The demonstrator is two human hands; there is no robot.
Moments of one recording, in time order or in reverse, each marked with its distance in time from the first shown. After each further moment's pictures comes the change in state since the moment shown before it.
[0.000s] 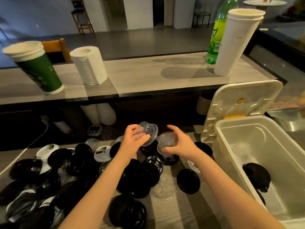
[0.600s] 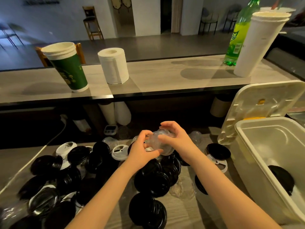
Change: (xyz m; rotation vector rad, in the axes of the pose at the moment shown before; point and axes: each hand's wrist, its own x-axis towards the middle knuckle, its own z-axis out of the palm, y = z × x) left_hand -0.036 -0.003 -0.050 0.193 -0.140 0.129; right_hand -0.002 -0.058 0.069 0.474 -0.015 -0.139
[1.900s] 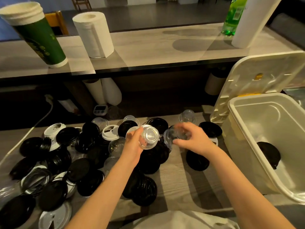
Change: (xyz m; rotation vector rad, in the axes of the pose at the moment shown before) left_hand -0.008 -0.042 0.040 -0.607 0.328 -0.515; right_hand -0.047 0.043 -0.070 -0.654 0.017 0.010
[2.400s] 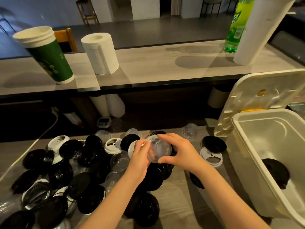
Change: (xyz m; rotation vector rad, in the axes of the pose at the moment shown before) left_hand -0.017 0.010 0.018 0.108 -0.152 0.133; right_hand 0.019 -0.027 0.023 -0.016 -0.062 -0.237
